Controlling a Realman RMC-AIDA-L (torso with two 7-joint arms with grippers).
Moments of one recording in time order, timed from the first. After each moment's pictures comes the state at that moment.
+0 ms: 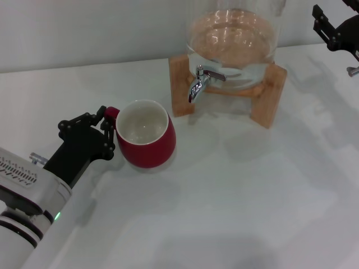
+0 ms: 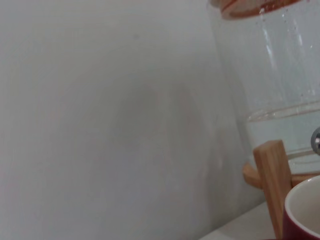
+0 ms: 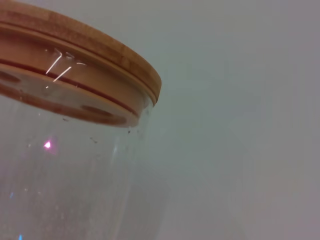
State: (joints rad) left arm -0.54 -2.08 2.83 0.32 2.07 -1.04 -3.01; right arm 0.50 2.01 -0.95 -0.27 2.53 1.15 -2.88
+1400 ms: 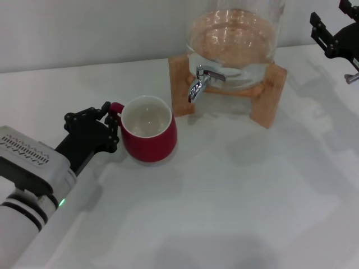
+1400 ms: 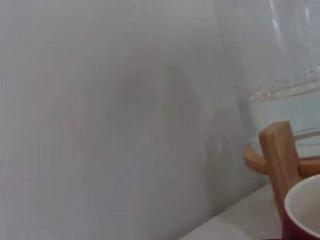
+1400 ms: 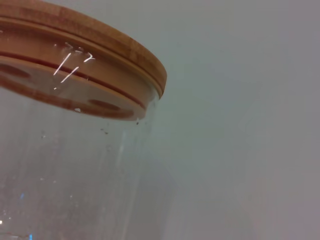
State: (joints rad) left arm -0.60 -2.08 2.84 0.31 2.05 -0.95 -3.02; right arm 0.50 2.01 -0.95 -0.24 2.53 1.17 -2.89
